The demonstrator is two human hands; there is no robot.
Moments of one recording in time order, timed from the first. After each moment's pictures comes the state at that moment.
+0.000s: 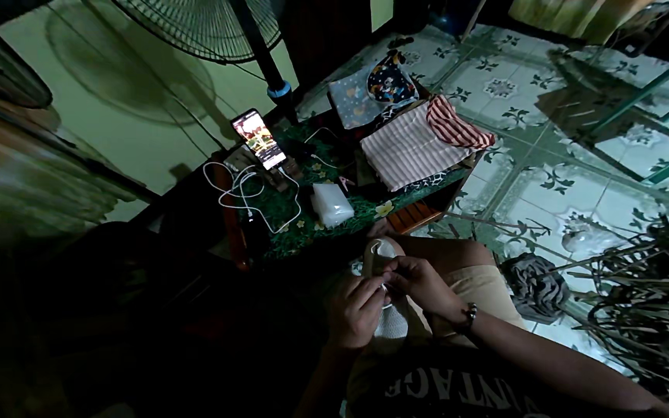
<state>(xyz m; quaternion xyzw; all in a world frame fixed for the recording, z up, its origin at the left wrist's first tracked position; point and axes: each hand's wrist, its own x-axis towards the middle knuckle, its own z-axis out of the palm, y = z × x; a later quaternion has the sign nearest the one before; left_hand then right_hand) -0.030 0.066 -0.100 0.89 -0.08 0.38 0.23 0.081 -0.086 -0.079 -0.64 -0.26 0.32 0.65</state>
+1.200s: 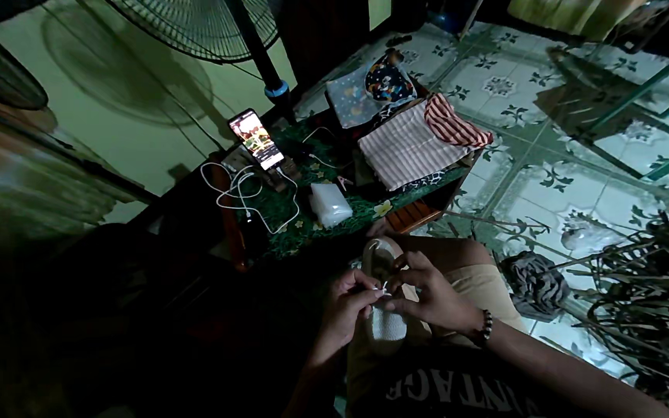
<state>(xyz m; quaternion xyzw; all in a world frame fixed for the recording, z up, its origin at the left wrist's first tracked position) -0.030 0.079 -0.067 0.62 0.12 0.03 0.78 0.080 -0.110 -0.084 -0.72 -0.44 0.12 0.52</state>
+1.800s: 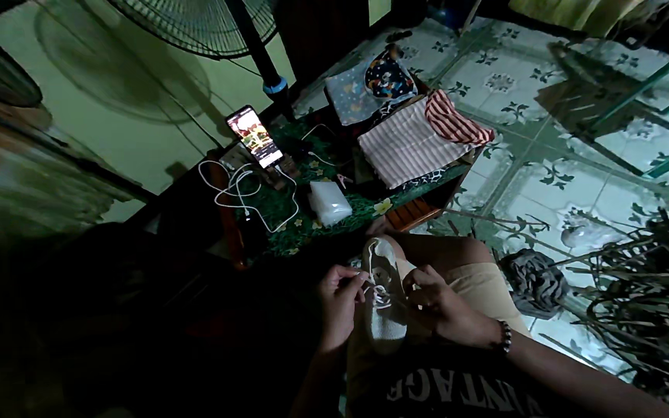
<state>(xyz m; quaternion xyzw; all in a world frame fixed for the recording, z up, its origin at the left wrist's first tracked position) -0.023 0.078 -0.095 0.65 0.20 0.20 0.71 0.070 -0.138 -0.089 -0.72 -0.48 0.18 0.47</state>
